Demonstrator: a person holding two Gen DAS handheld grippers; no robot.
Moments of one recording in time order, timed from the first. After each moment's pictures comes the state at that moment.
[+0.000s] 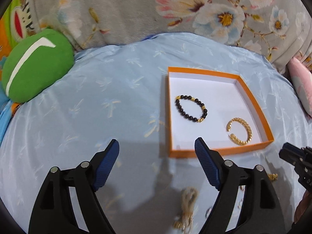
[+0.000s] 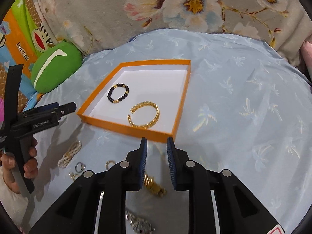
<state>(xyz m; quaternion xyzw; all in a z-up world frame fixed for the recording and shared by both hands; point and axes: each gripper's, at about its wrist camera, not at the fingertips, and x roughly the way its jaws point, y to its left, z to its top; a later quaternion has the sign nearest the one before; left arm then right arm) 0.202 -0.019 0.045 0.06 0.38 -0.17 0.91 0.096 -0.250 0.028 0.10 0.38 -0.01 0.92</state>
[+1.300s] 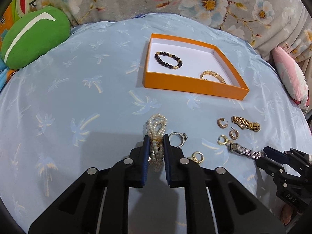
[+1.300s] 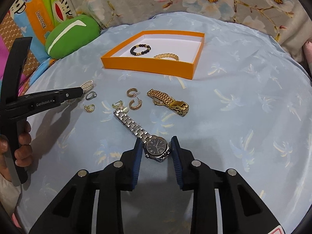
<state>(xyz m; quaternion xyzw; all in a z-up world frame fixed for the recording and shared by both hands) 0.119 -0.014 0.003 0.03 0.42 -0.20 0.89 0.029 -0.208 -0.013 0.05 0.41 0.02 0.91</state>
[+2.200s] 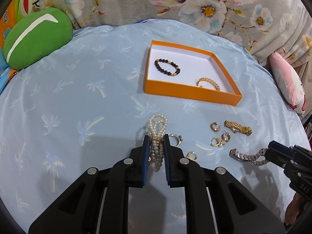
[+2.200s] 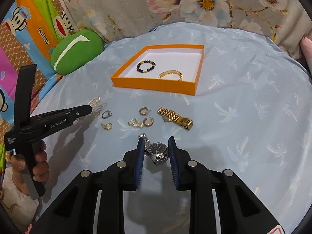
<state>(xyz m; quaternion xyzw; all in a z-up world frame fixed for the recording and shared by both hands) 0.113 -0.008 0.022 0.02 0.41 -0.21 0.89 0.029 -0.210 0.033 0.09 0.38 0.03 0.92</state>
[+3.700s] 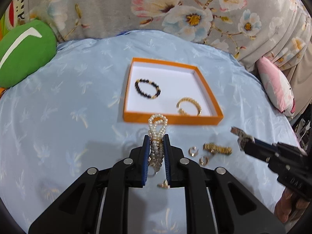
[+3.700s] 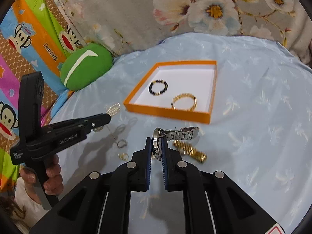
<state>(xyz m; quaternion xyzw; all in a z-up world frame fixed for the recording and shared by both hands) 0.140 -0.034 0.061 0.01 0.39 -0.26 0.88 0.074 -0.218 0.070 0.13 0.35 0.07 0.92</state>
